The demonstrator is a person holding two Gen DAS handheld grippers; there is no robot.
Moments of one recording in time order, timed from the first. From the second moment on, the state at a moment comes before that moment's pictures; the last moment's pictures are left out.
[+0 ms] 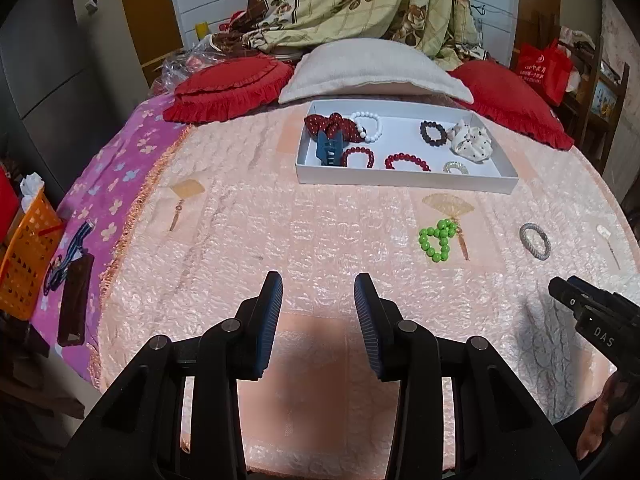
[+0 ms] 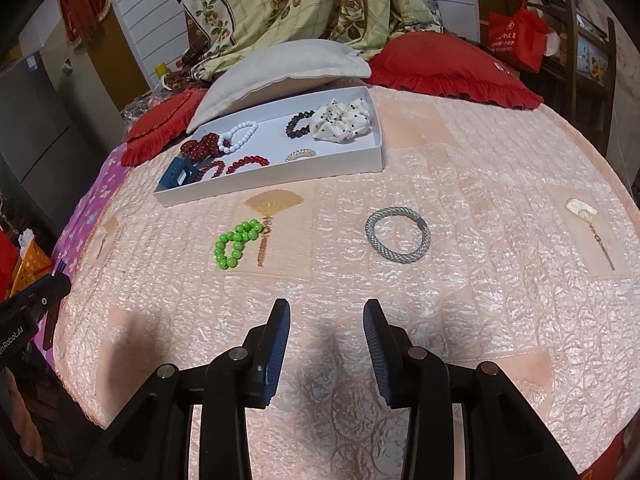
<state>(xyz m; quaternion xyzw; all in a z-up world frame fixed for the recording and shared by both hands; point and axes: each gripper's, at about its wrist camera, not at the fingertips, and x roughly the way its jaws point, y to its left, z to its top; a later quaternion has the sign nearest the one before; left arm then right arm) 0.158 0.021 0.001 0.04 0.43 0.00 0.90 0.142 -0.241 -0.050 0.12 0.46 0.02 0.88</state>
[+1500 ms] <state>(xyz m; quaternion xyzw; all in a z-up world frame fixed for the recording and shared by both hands) 0.274 -0.070 -0.086 0.09 0.49 -0.19 0.84 0.216 -0.321 -0.100 0.11 0.48 -0.05 0.87</state>
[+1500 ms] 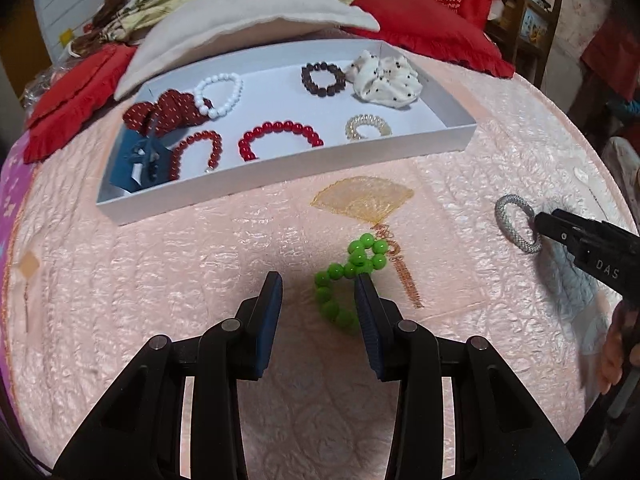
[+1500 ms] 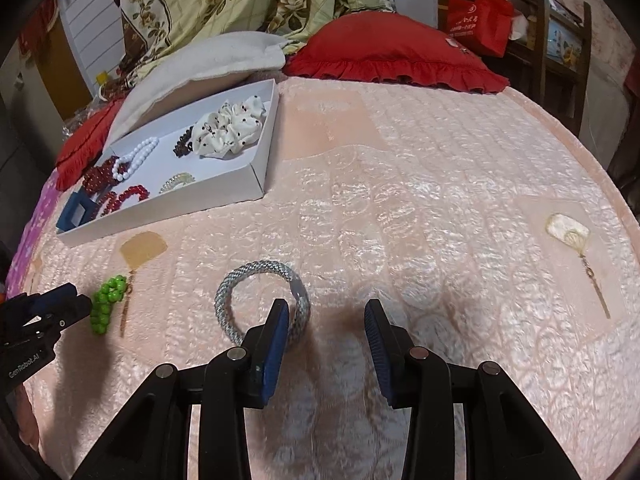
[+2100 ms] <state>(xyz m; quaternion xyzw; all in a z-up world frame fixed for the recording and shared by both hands) 0.269 -0.092 -0.094 0.11 0.49 -0.23 0.83 0.236 -0.291 -0.104 0.04 0.46 -0.04 0.89</state>
